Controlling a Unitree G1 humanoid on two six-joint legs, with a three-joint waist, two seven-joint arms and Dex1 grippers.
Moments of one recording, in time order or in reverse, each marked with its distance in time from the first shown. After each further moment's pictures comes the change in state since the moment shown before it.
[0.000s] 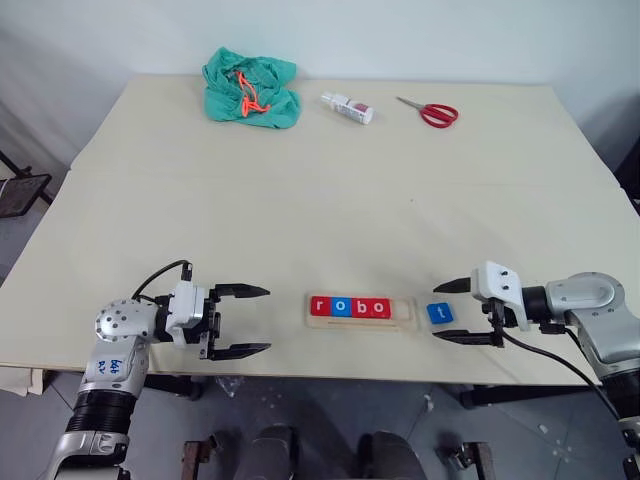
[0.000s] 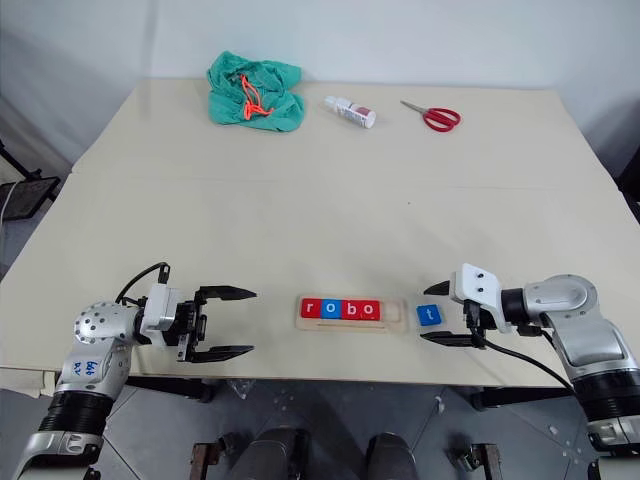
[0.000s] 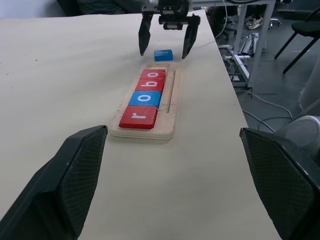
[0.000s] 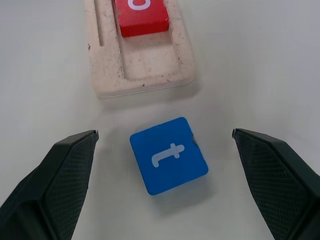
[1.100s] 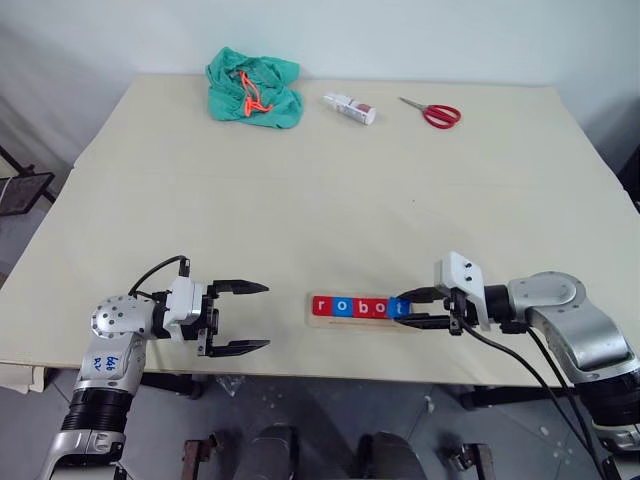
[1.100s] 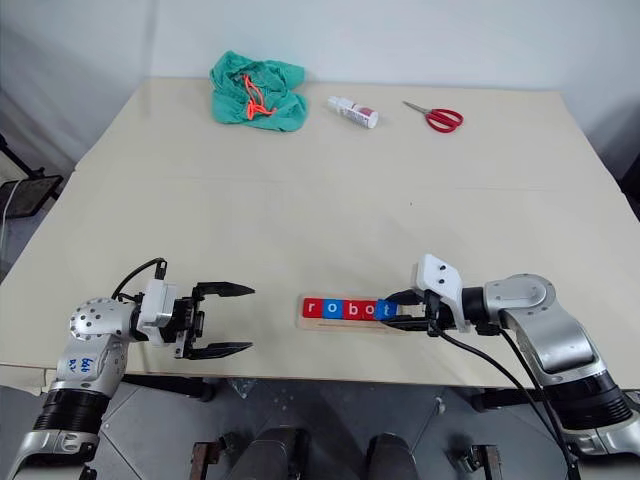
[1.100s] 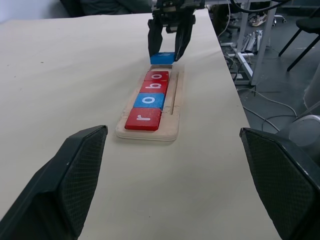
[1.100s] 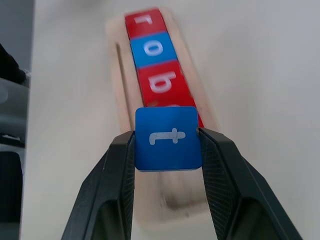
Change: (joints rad) left arm -0.006 0.015 0.002 -0.021 -0.006 0.015 0.011; right arm -0.004 0.077 0.046 -0.313 0.084 0.371 -0.133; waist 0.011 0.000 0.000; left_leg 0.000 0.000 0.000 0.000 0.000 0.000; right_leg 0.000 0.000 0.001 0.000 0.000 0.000
